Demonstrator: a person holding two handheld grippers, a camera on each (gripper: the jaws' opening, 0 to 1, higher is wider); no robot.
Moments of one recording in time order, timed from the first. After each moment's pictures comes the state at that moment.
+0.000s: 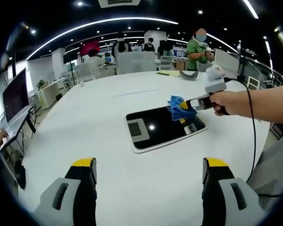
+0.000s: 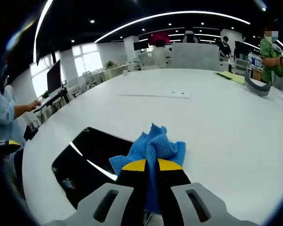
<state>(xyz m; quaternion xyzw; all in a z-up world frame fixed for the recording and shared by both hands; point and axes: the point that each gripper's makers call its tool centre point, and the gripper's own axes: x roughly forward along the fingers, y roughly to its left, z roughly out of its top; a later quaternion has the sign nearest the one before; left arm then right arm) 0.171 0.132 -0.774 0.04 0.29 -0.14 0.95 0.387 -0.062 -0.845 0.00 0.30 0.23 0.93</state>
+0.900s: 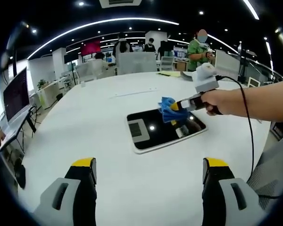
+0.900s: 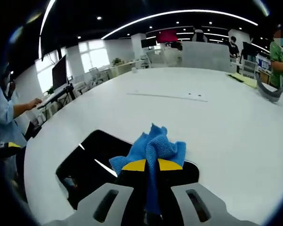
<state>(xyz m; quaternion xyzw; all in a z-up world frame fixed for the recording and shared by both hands) 0.172 0.133 -0.776 0.04 0.29 -0.14 0.95 0.393 -0.019 -0.844 -0.01 0.30 0.26 0.92</state>
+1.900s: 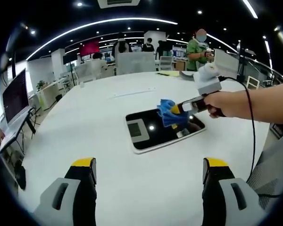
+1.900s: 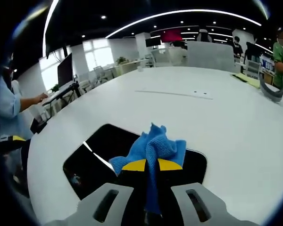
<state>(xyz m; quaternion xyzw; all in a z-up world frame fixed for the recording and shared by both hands) 0.171 0.130 -0.775 0.05 0.29 -0.14 0.95 0.368 -0.014 -0.845 -0.02 0.30 0.28 0.91</state>
